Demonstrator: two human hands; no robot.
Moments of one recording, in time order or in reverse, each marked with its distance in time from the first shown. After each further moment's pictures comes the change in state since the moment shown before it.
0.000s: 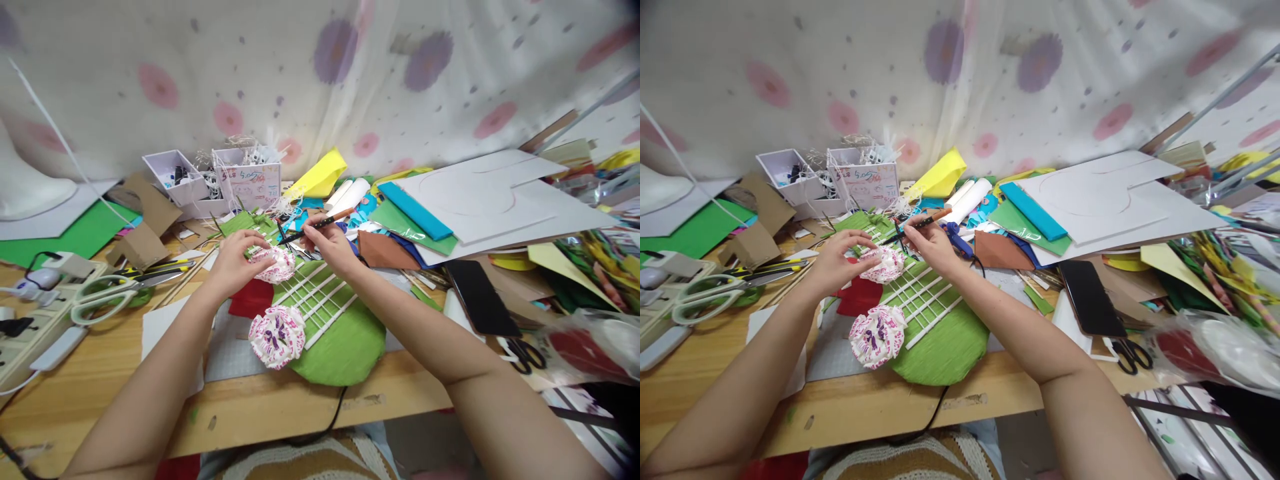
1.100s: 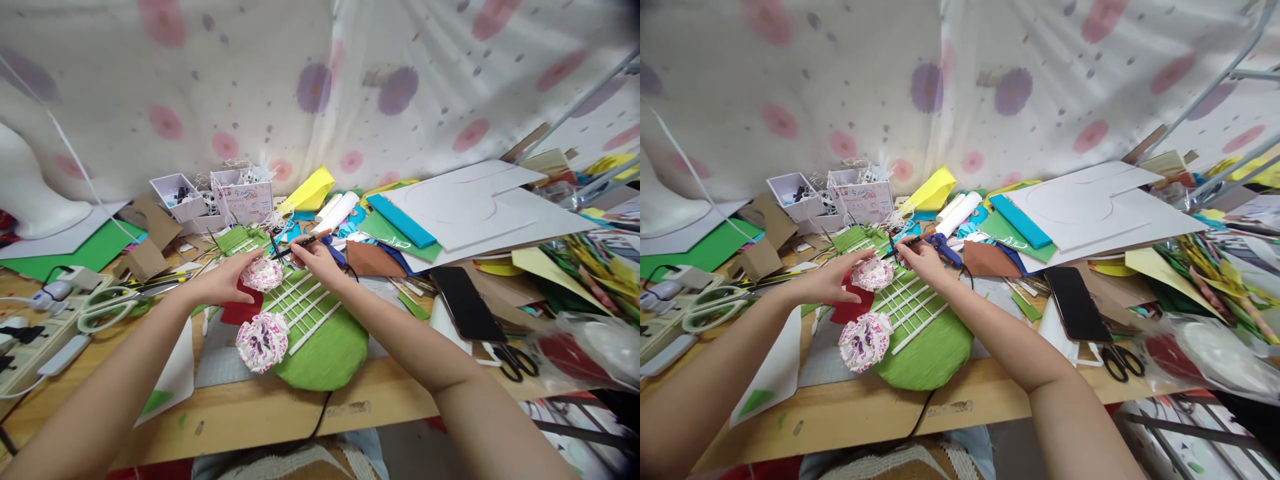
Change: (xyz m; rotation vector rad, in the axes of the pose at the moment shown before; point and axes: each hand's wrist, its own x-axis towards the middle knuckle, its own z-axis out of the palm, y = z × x) left_hand 0.003 -0.005 -0.022 0.154 -0.528 0.091; right_hand -0.007 0.006 -0.005 0.068 0.012 0.122
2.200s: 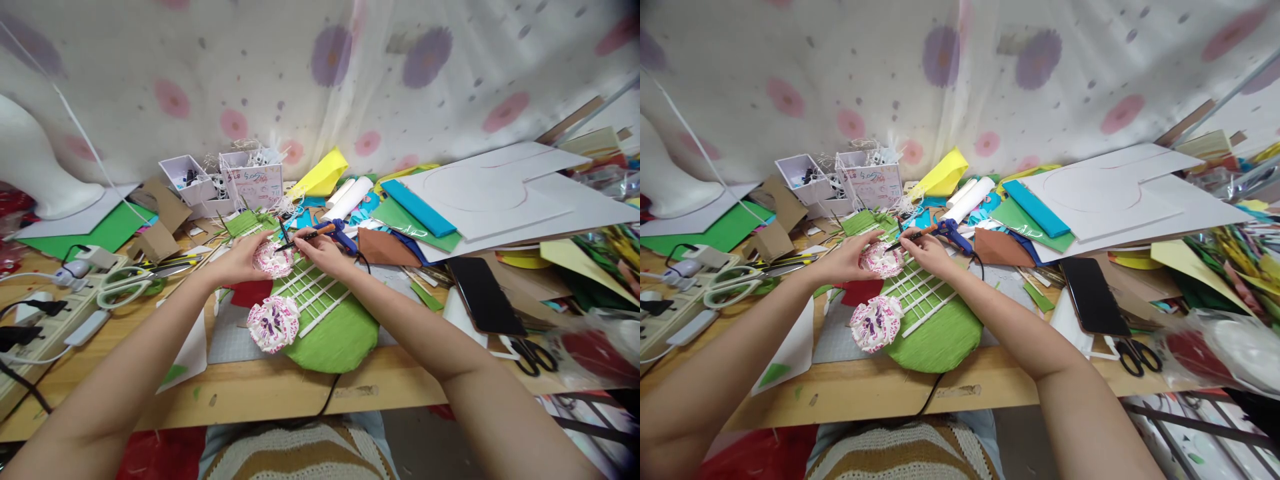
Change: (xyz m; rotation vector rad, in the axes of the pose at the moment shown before) left_hand 0.008 0.003 0.012 0.070 0.100 -0.031; right_hand -0.005 0.011 -0.001 -0.306 -0.139 -0.143
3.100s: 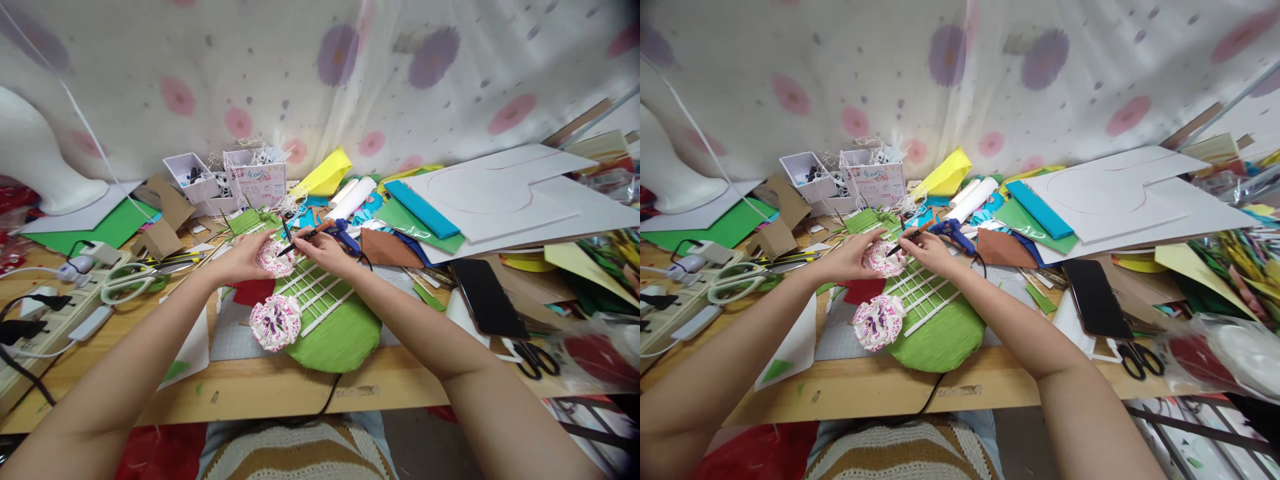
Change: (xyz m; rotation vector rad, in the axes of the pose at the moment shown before) left_hand -0.001 0.006 -0.005 0.076 -0.067 -0.049; right_hand 0.004 -0.001 0.001 -0.038 -0.083 -0.073
